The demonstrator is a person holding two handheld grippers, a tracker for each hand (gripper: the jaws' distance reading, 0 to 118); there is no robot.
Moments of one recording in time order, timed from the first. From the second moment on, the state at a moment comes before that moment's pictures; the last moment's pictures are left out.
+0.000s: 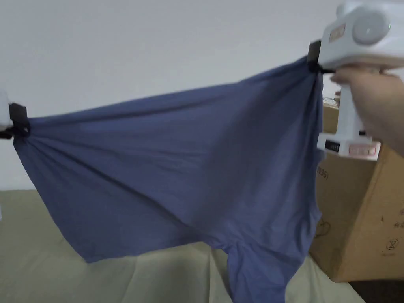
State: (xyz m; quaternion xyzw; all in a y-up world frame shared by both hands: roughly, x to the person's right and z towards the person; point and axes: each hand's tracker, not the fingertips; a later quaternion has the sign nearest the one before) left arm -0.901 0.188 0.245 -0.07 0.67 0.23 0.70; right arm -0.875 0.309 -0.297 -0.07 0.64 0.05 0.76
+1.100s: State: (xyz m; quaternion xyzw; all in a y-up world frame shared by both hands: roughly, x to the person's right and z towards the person) left arm -0.458 -0.135 0.261 -0.30 0.53 0.39 0.70; right arm -0.420 -0.127 -0.364 -0.41 0.55 0.36 0.63
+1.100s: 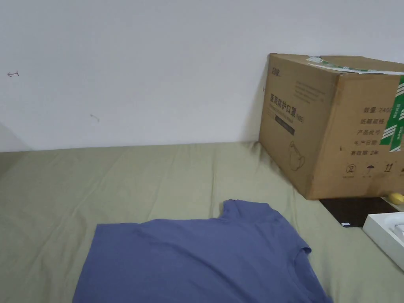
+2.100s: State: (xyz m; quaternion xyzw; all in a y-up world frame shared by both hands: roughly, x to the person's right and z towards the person) left arm -0.371 0.037 0.165 -0.08 0.62 0.06 0.78; right arm -0.346 0.015 -0.224 -0.10 0.72 0.01 0.69
